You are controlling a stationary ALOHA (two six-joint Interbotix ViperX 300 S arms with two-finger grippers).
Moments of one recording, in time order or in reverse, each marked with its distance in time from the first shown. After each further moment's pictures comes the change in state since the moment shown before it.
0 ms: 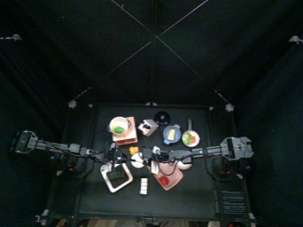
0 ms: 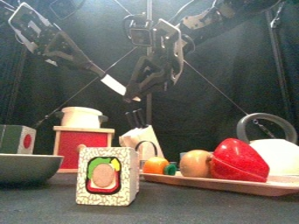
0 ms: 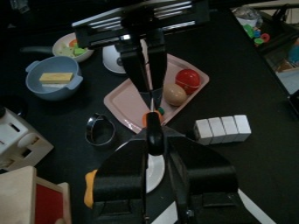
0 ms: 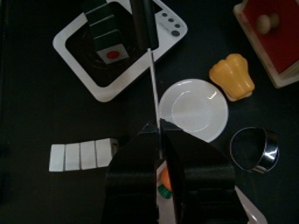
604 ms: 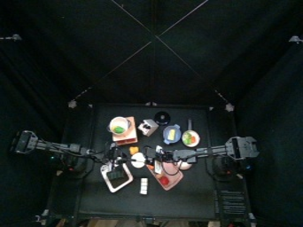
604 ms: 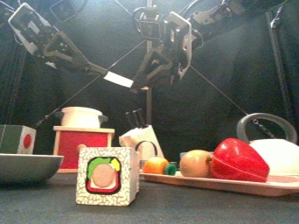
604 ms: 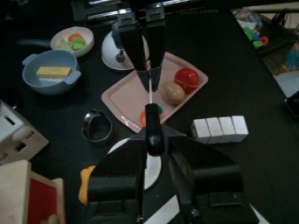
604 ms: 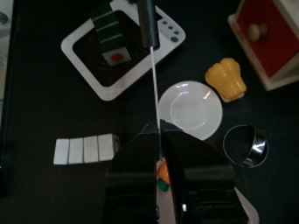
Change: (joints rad) left arm 0.000 0.000 0.006 -0.094 0.000 -0.005; right arm 0.003 -0.071 0.066 -0.017 -0.043 -0.002
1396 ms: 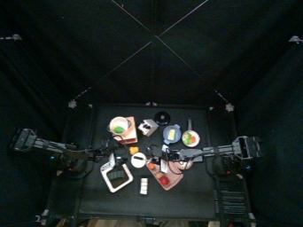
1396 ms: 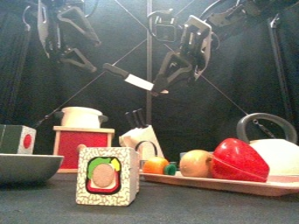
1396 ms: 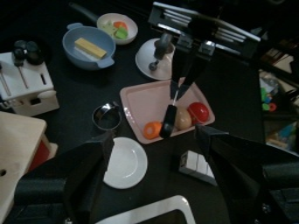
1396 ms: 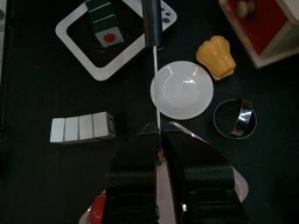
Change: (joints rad) left arm -0.123 -0.035 -0.186 -0.502 0.446 0.123; right arm -0.017 -0.101 0.112 0.008 -0.002 0.000
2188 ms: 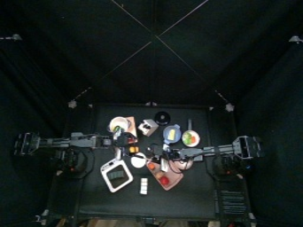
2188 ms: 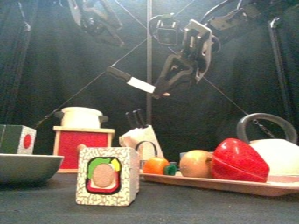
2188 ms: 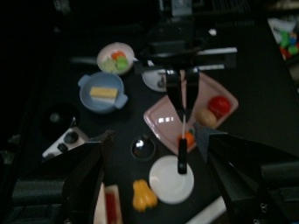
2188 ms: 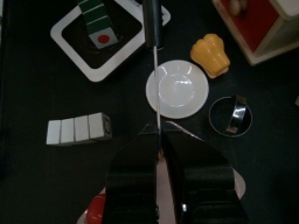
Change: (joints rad) left arm 0.279 0.120 -0.272 -0.681 -0.067 1.221; right arm -0.012 -0.005 0.020 0.012 -0.020 0.002
